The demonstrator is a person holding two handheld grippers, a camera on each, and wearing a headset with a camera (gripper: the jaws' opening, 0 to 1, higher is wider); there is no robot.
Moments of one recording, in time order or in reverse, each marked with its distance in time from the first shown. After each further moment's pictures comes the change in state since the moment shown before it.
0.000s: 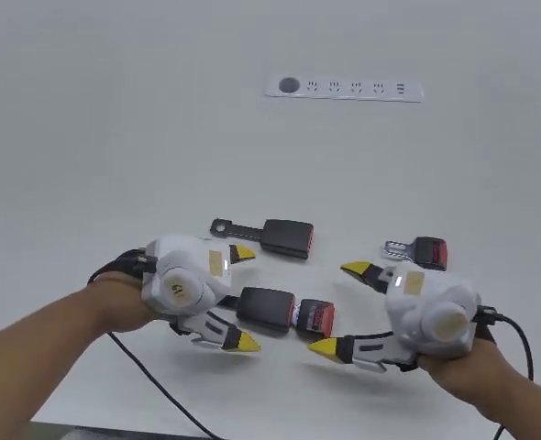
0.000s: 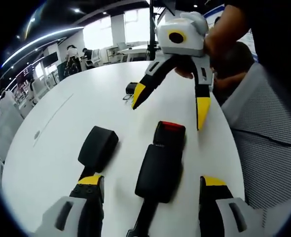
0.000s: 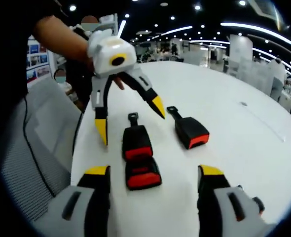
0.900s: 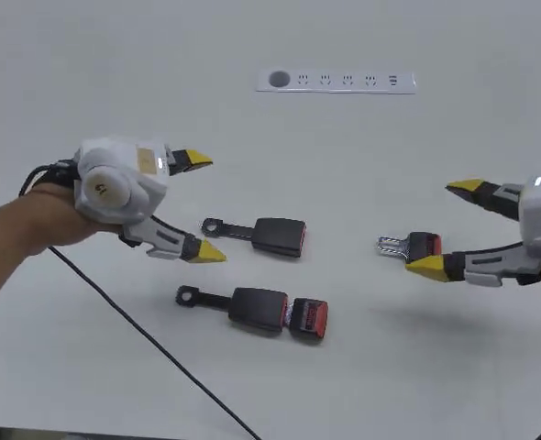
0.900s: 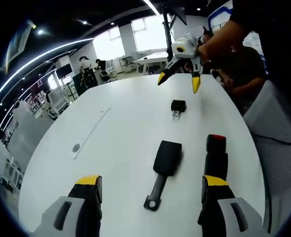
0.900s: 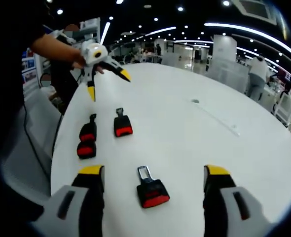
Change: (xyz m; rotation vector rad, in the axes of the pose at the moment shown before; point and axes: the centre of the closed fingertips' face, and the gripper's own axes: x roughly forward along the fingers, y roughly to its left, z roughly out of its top) left arm -0.065 0.115 0.035 0.067 -0.042 0.151; right arm -0.105 -0.141 -0.005 0.014 0.017 -0.139
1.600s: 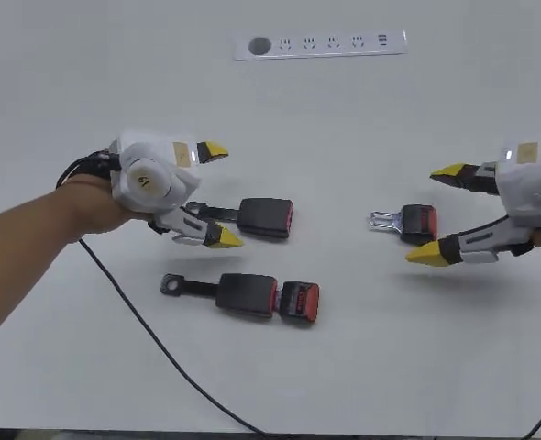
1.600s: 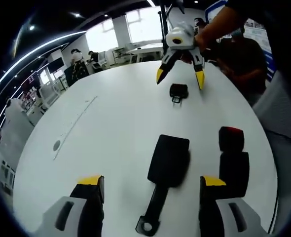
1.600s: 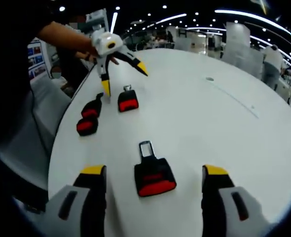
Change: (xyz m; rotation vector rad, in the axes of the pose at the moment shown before) left arm 0.083 -0.019 -0.019 -0.016 0.068 -0.073; right arm 0.036 0.015 -0.054 -0.011 0.126 0.162
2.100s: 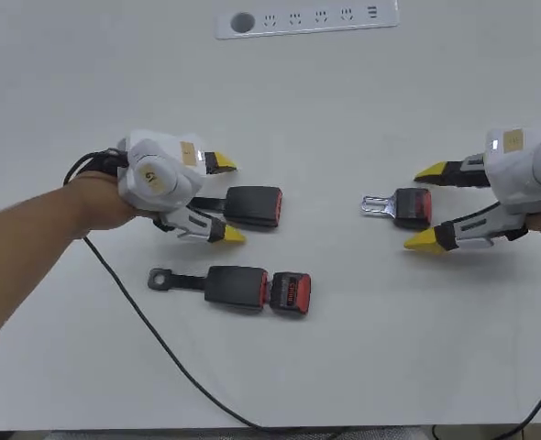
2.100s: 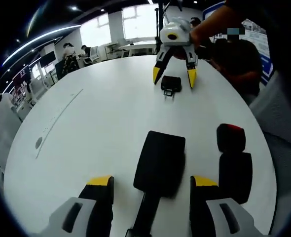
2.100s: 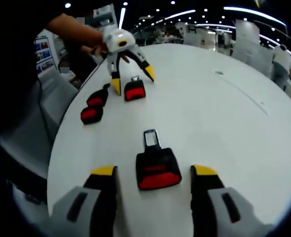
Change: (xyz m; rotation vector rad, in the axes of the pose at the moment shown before) left arm 0.021 -0.013 -0.006 -0.016 0.014 -0.106; right arm 0.007 0.005 -0.017 -0.044 0.037 0.072
